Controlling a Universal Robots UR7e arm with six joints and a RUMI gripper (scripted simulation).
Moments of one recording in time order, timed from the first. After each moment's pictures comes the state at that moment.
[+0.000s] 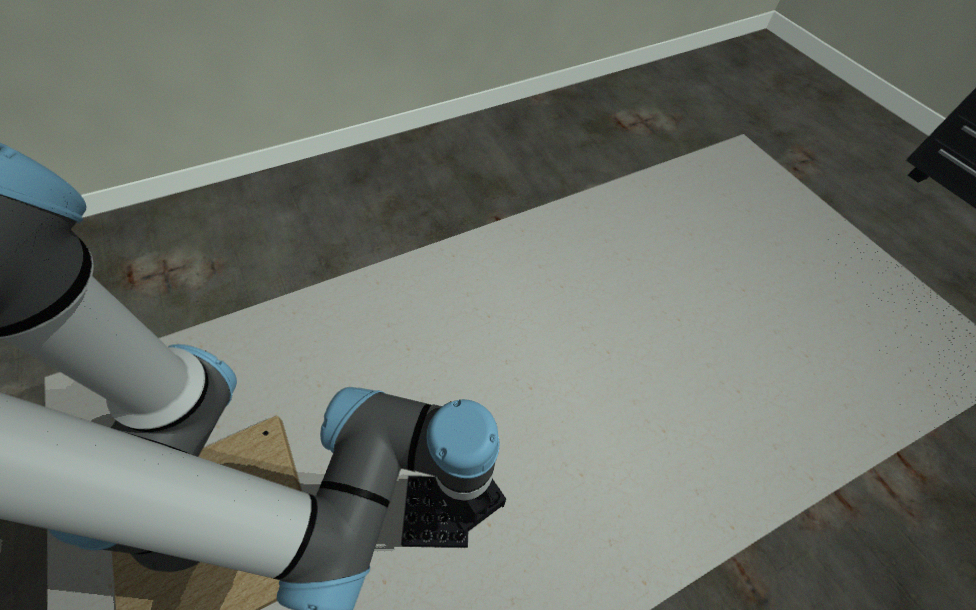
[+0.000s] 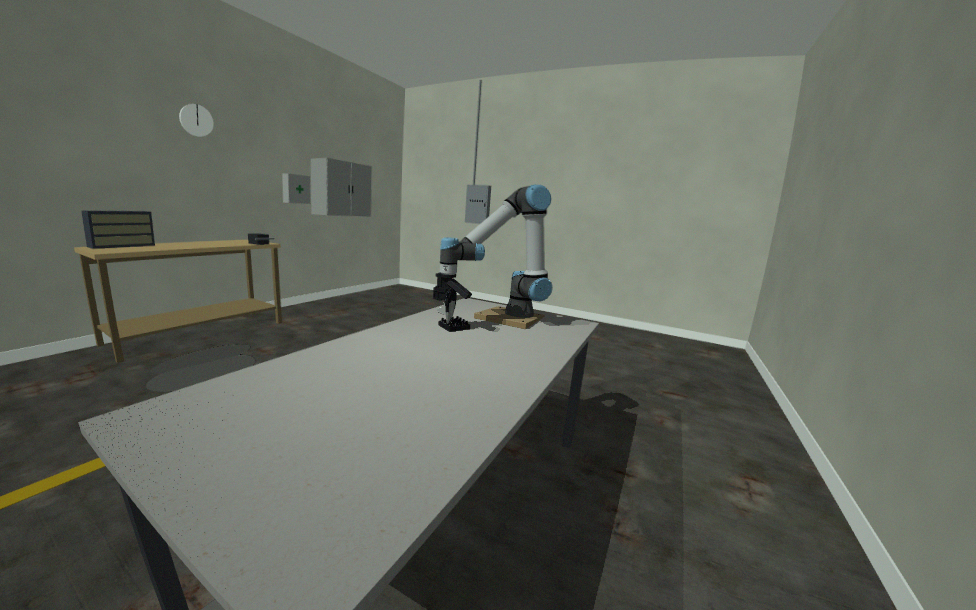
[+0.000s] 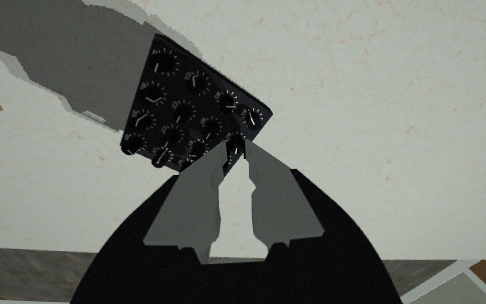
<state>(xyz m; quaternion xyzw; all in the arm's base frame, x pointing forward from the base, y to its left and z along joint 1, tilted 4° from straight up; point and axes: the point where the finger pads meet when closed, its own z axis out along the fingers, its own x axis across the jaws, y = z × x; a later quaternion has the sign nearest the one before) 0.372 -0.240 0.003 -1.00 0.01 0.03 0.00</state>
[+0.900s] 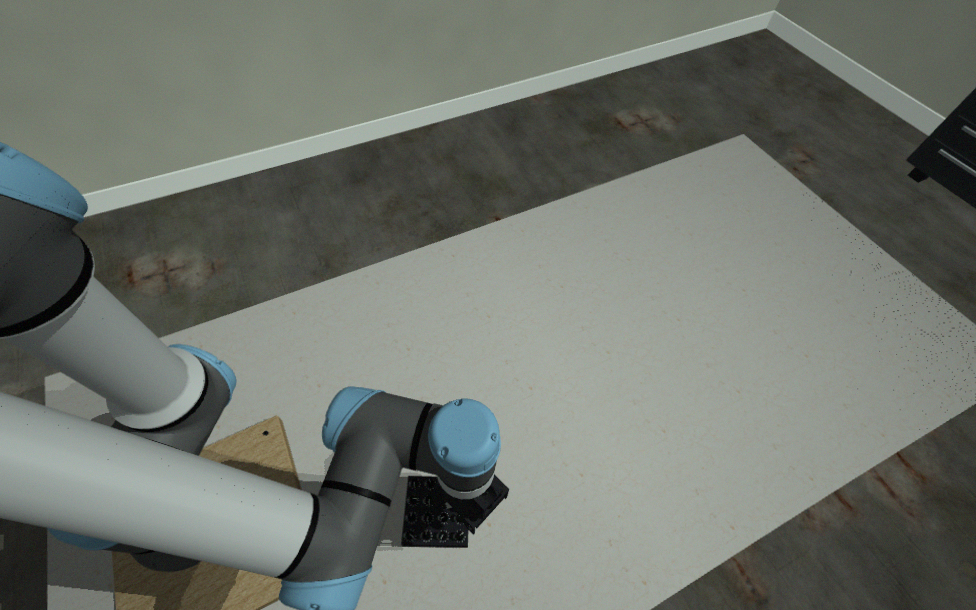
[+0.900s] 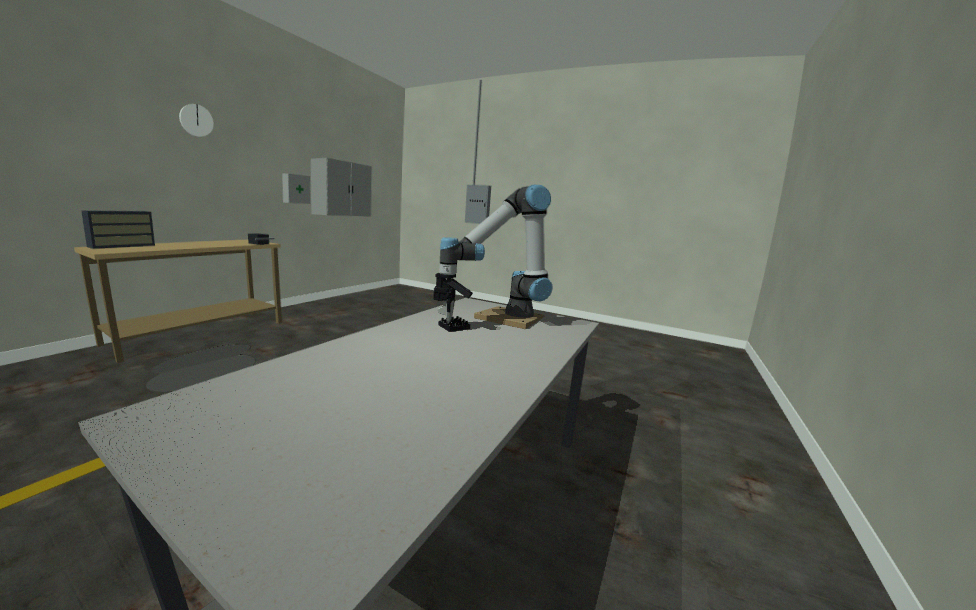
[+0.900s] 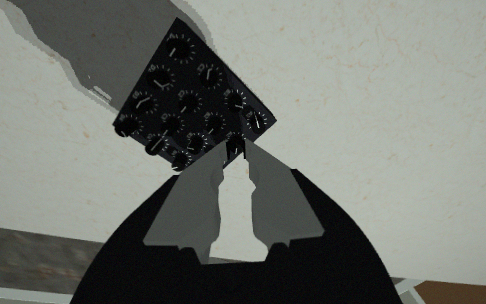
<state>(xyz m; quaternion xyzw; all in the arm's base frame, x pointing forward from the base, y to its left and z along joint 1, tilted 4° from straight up) 0.371 -0.240 0.003 -1.00 -0.08 0.03 0.00</state>
